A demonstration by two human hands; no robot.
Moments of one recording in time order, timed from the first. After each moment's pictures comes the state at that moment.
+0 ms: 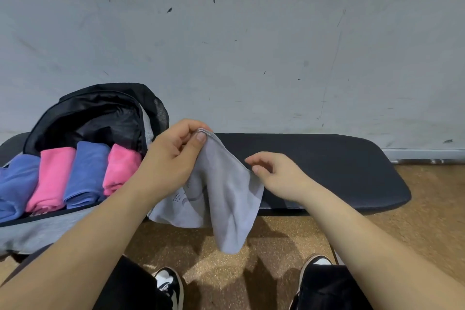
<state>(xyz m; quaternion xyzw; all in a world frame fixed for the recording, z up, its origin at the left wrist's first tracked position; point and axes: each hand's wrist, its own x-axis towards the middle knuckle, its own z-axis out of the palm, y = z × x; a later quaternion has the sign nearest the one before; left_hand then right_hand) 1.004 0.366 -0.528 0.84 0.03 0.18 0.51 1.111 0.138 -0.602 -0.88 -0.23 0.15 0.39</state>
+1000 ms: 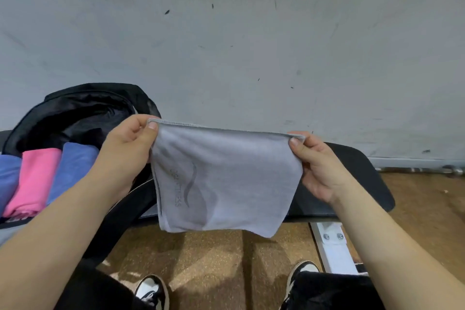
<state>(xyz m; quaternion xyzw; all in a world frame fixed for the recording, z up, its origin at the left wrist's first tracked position) 1.017 0.434 -0.544 0.72 0.19 0.18 0.65 1.115 0.097 -0.552 -0.56 -0.03 0.20 0.80</state>
